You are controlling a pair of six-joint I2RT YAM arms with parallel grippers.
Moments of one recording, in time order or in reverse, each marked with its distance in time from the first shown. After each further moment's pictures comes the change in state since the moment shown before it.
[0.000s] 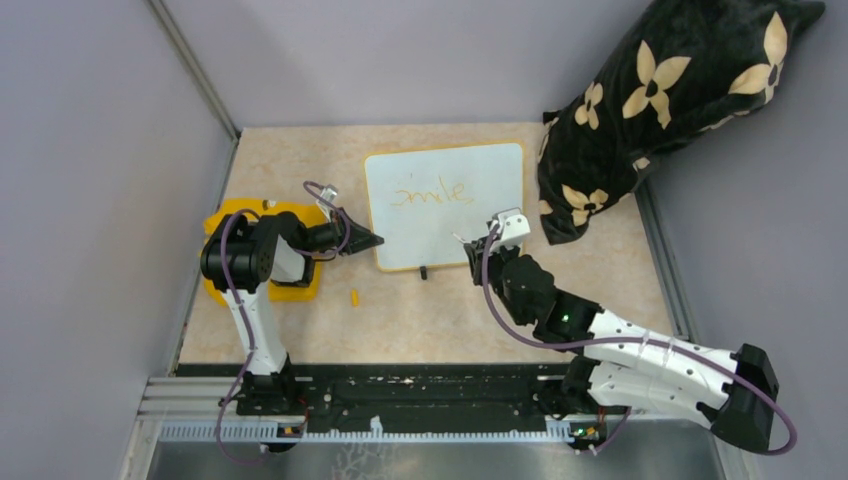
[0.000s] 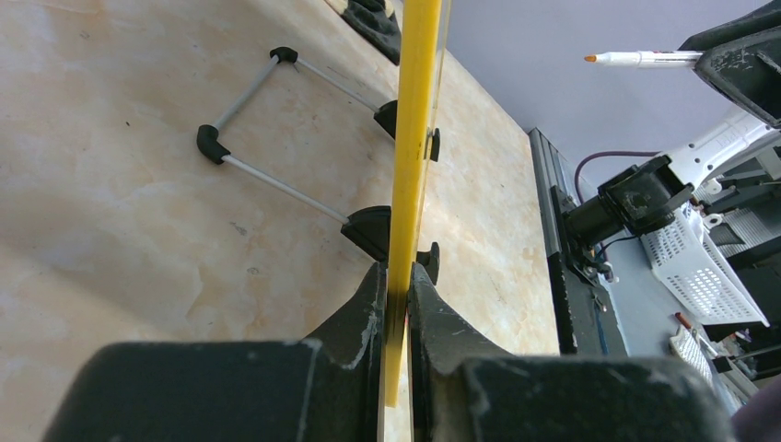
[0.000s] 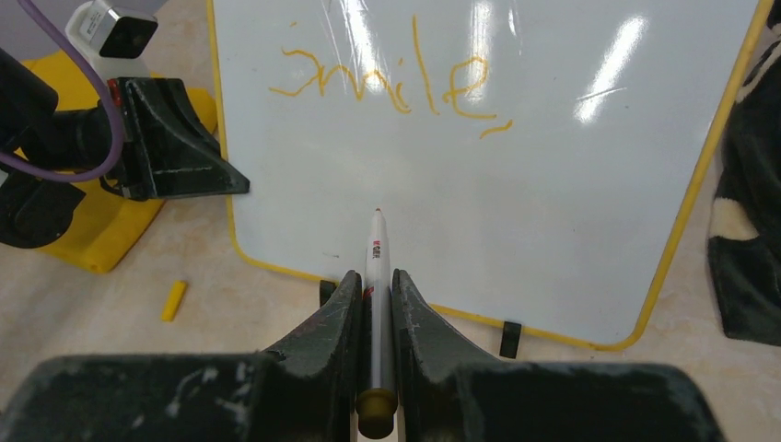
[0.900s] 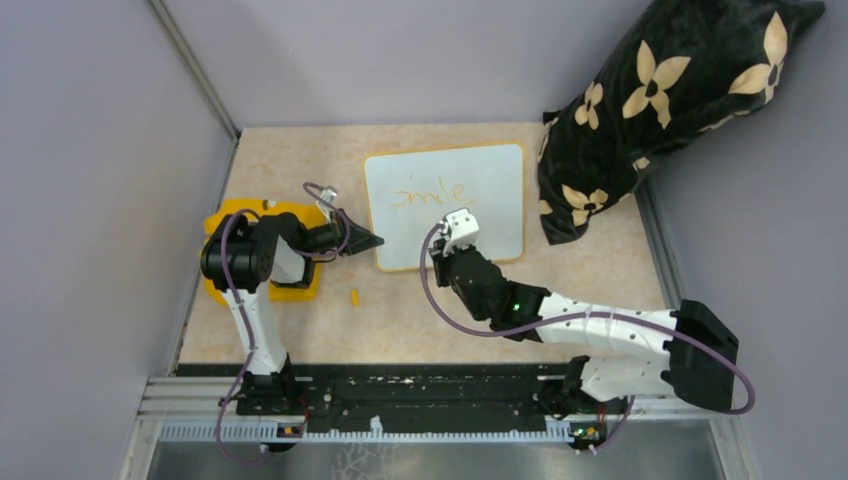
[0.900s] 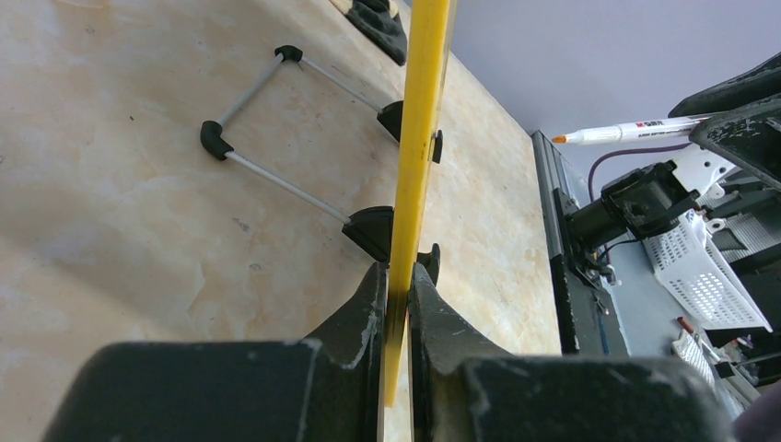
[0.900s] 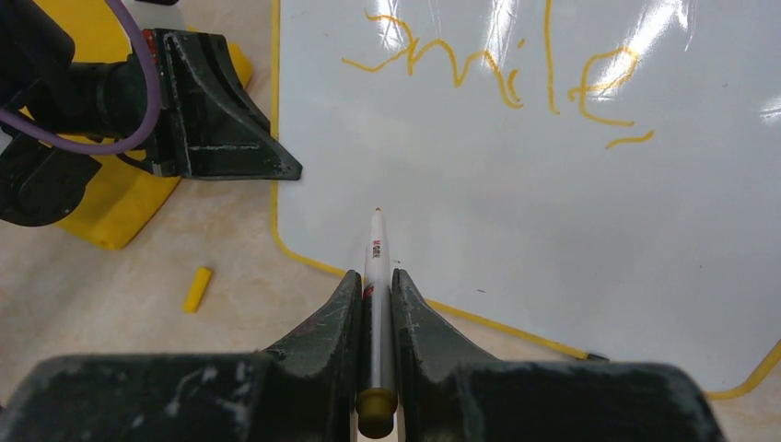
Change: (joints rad) left arm 0.000 0.003 -0.010 0.000 -0.013 0.006; right arm 0.090 0.322 0.113 0.108 0.025 0.006
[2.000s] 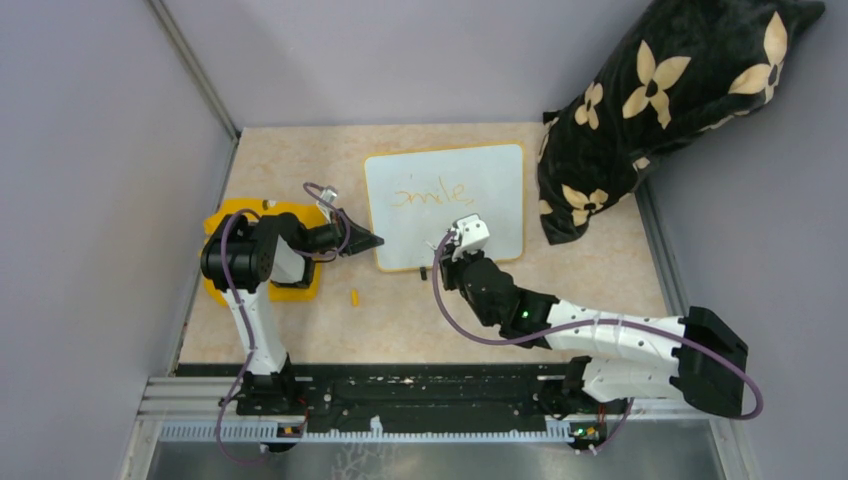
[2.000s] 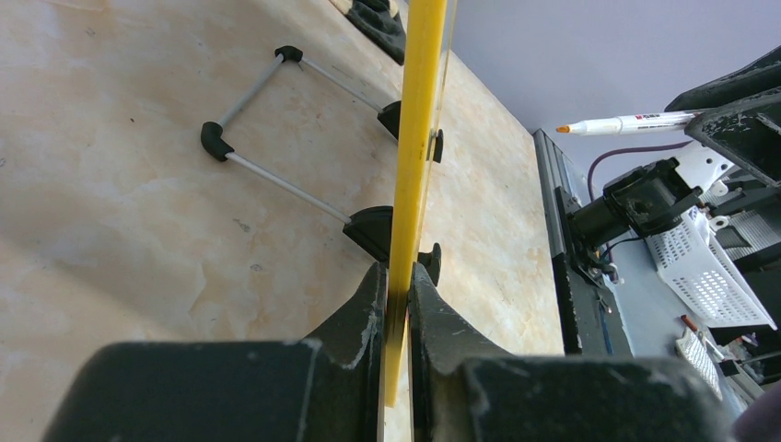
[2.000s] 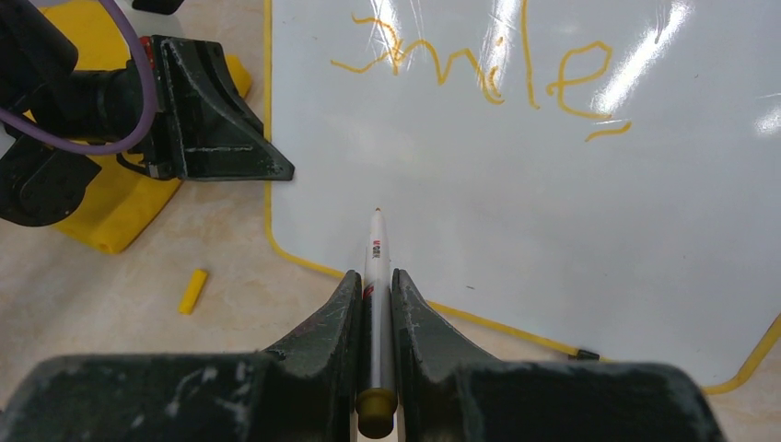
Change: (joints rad) left arm 0.000 0.000 0.000 0.000 0.002 0.011; right arm 0.000 -0.048 -0.087 0.100 0.007 -0.023
